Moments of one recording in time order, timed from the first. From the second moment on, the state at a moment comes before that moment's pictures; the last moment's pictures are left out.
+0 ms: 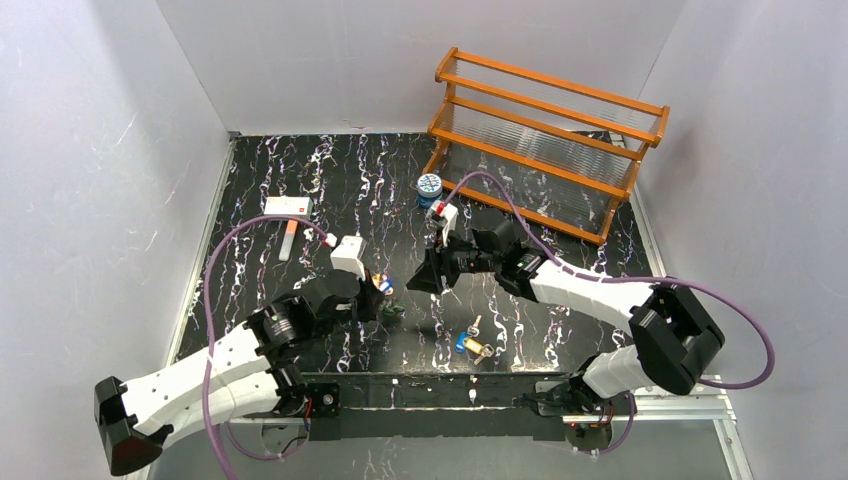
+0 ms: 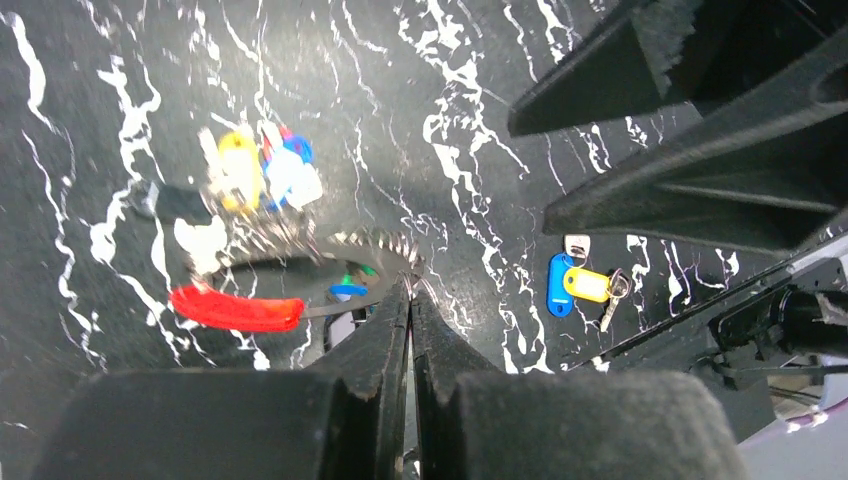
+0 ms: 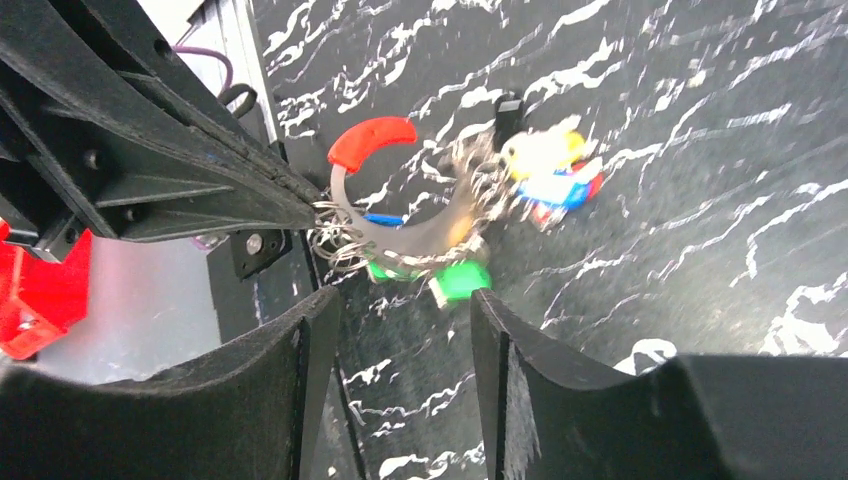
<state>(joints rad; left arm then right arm) -0.98 0.75 0.61 -0.50 -0.36 -0.70 0.82 1.41 0.80 0.19 -0.58 0.35</state>
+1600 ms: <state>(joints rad) -0.98 0.66 0.54 -0.14 0.04 -0.15 0.81 1.39 0.70 0.51 -1.06 -0.17</state>
